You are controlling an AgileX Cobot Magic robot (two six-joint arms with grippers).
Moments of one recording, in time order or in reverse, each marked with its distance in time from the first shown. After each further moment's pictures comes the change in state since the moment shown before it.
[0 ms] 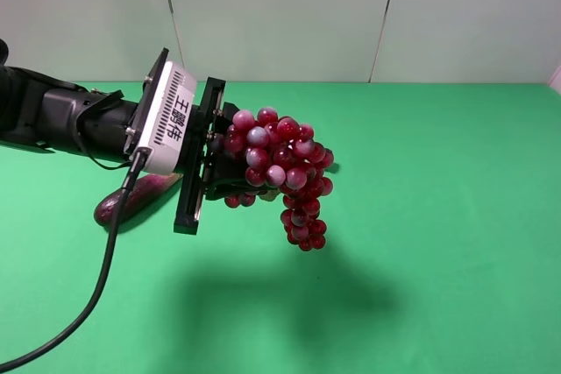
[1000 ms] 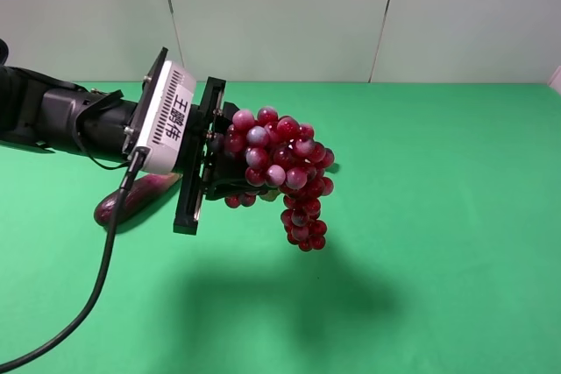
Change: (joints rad) left arm 0.000 0.000 0.000 0.001 0.012 0.000; right arm 0.000 0.000 0.000 0.000 -0.002 0.000
